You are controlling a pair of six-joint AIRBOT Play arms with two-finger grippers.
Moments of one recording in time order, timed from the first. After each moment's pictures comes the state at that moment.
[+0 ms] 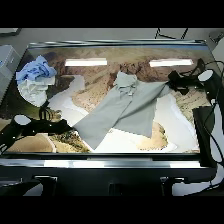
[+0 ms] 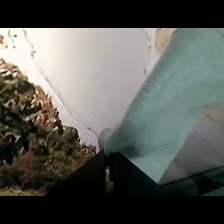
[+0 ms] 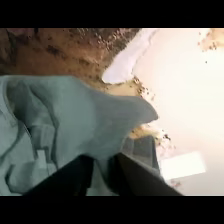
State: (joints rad) left arm 0.06 -1.16 0.65 0.82 -0.99 -1.33; right arm -0.19 -1.65 1.51 -1.08 0.93 1.77
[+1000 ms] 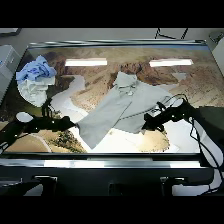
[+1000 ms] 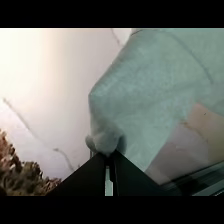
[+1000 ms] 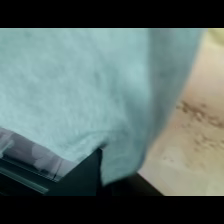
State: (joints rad) left arm 0.02 -1.17 0.72 0.75 -0.98 -1.31; right arm -0.04 -1.61 1.03 -0.92 1.26 1.52
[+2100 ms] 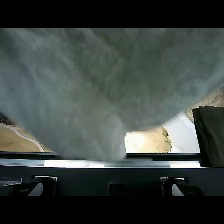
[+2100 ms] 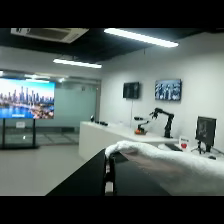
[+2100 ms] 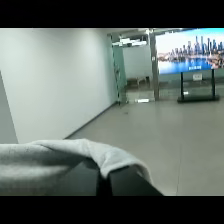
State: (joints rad) left arm 0.13 -0.85 1.95 0.80 -0.74 -1.28; right arm -0.18 -0.95 2.05 -0.98 0.93 1.46
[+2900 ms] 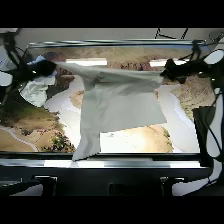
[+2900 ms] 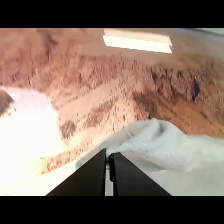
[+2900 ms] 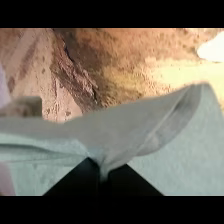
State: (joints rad) left arm 0.00 -1.38 1.34 0.87 -0.62 -1.24; right arm -0.13 -1.73 1.80 -0.96 1.25 1.67
